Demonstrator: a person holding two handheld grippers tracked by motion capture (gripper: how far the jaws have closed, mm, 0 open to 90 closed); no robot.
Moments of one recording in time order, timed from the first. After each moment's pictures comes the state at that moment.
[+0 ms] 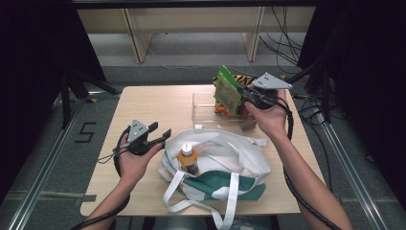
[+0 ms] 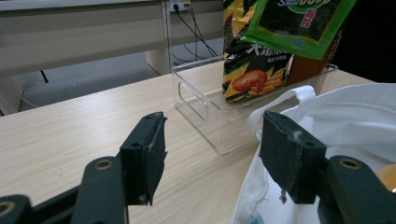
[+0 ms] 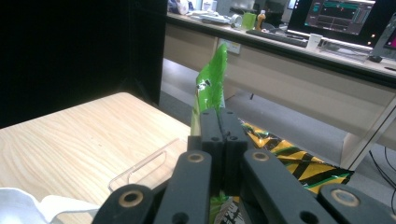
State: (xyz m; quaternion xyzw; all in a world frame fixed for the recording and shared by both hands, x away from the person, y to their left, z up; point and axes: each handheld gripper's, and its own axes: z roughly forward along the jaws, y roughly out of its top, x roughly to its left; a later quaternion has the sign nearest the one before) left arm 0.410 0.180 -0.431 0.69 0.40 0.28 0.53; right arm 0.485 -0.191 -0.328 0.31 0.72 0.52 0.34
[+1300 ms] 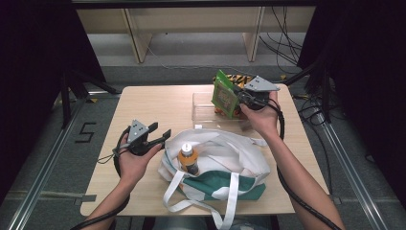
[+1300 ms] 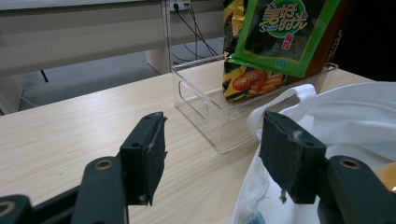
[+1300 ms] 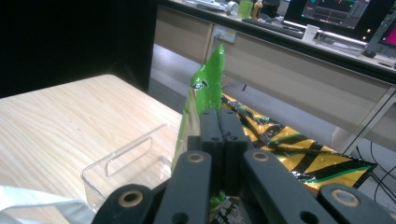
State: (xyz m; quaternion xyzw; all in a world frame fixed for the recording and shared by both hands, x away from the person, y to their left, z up) left arm 0.410 0.181 -0.432 0.69 0.40 0.28 0.53; right arm 0.506 -0.180 -0.356 0.31 0.73 0.50 0.35
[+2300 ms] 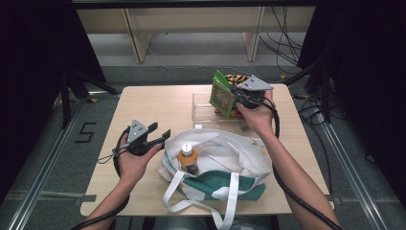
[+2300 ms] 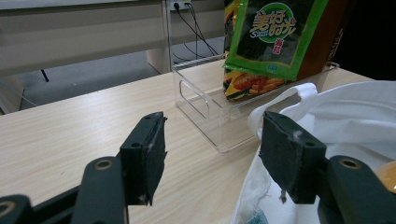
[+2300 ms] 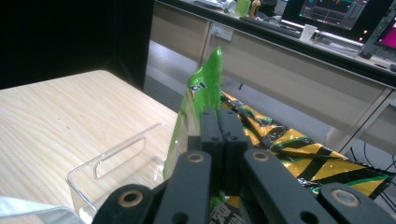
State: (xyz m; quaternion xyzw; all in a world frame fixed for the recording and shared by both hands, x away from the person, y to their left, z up) left arm 0.409 0.181 -0.433 0.69 0.40 0.28 0.53; right arm 0.519 -0.171 -0.364 0.31 0.73 0.49 0.36
